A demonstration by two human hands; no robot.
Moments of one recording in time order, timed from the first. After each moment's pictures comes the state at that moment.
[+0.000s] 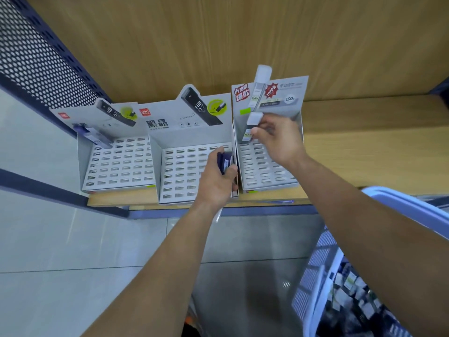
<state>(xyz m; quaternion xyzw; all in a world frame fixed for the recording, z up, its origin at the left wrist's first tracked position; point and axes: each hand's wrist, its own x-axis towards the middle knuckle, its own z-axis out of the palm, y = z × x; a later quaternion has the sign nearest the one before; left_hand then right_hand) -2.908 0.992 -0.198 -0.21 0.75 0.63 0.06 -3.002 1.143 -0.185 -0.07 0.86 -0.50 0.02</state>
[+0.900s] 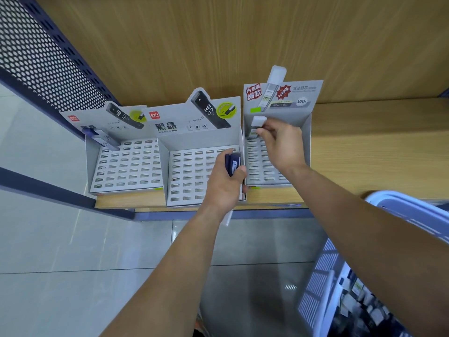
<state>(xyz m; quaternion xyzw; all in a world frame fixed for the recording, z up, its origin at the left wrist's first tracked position) -2.905 0.990 -0.185 -0.20 0.71 0.67 0.08 -3.002 1.128 -0.200 -0.07 0.89 -0.45 -0.07</state>
